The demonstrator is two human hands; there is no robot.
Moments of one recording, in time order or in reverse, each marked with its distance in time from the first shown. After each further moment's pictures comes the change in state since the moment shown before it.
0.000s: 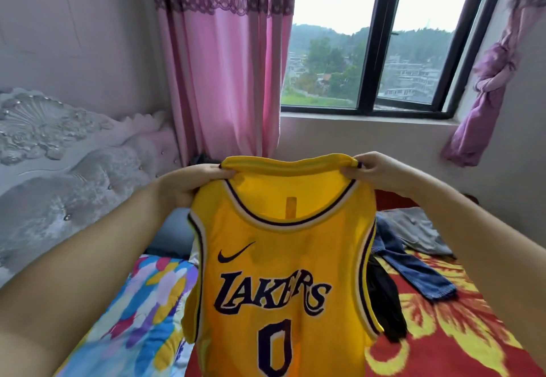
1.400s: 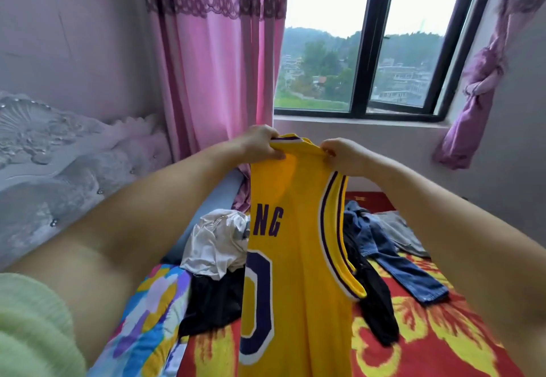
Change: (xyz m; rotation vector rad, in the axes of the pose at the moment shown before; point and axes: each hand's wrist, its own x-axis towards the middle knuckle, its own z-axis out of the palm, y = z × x) left_hand 0.053 0.086 0.087 1.006 0.086 0.533; right_hand 0.050 -0.015 -0.003 -0.453 0.081 -0.106
